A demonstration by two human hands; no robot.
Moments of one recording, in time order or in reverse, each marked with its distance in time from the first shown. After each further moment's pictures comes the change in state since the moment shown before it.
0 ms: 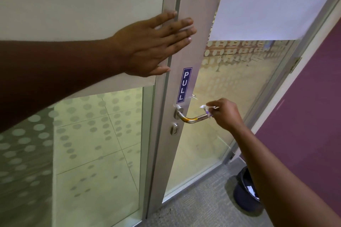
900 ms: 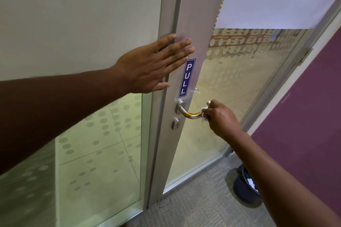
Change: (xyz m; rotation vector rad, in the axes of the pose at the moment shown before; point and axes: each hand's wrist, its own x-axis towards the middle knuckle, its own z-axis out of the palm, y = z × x) left_hand -0.003 0.064 0.043 -0.003 -0.049 0.019; right_hand -0.018 0.003 0.028 -0.409 -0.100 -0.326
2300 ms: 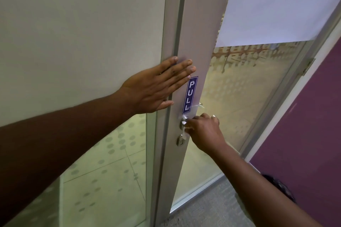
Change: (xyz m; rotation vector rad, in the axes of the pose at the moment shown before) left_hand 0.002 0.001 -0.002 0.003 -0.020 -0.034; right_hand 0.028 -0.056 0.011 0.008 0.011 0.040
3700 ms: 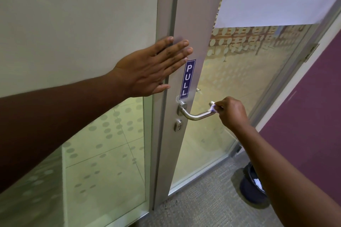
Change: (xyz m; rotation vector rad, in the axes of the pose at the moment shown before) left_hand -0.002 -0.001 -0.006 -0.035 -0.014 0.012; right_hand -0.001 0.098 0.005 0.204 0.097 0.244
